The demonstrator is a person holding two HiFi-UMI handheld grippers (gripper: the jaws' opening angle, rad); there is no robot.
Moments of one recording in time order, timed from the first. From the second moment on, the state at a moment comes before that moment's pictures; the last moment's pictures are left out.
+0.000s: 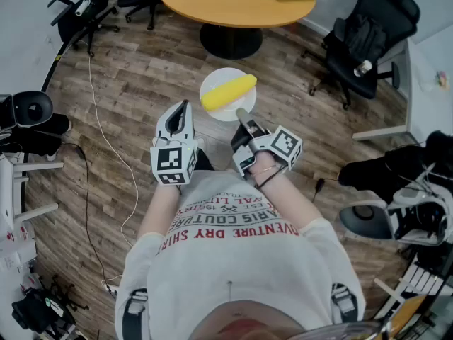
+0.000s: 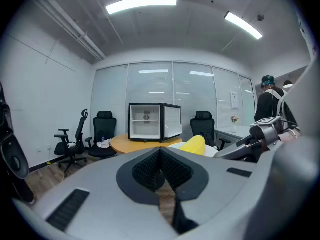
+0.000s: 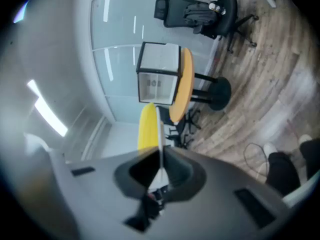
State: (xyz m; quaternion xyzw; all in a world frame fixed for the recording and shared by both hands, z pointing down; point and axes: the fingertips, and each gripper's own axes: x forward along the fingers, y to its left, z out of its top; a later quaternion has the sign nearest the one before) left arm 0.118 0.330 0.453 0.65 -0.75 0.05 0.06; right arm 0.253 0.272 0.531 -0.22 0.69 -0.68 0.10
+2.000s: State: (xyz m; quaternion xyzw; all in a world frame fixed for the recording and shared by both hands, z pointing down) left arm -0.102 0.136 0.438 0.71 -0.70 0.04 0.09; right arm 0.057 0.092 0.516 -0.28 0.66 -0.68 0.14
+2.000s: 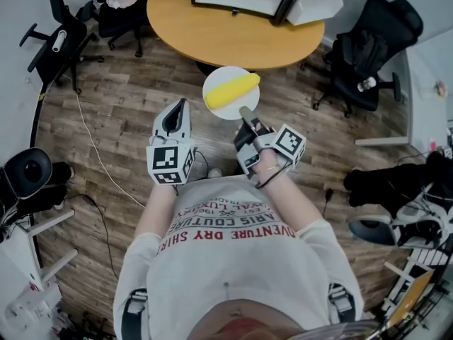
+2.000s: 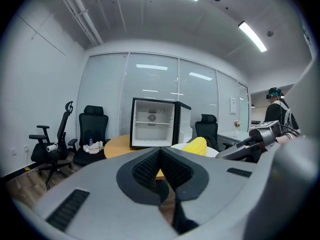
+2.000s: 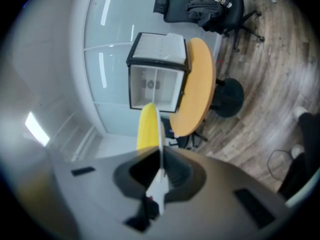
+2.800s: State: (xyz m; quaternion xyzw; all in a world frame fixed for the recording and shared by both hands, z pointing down) left arm -0.139 -0.050 0.448 0.65 -0.75 0.03 0.10; right arm -0.001 -0.111 0.525 -0.21 0.68 -0.70 0.08
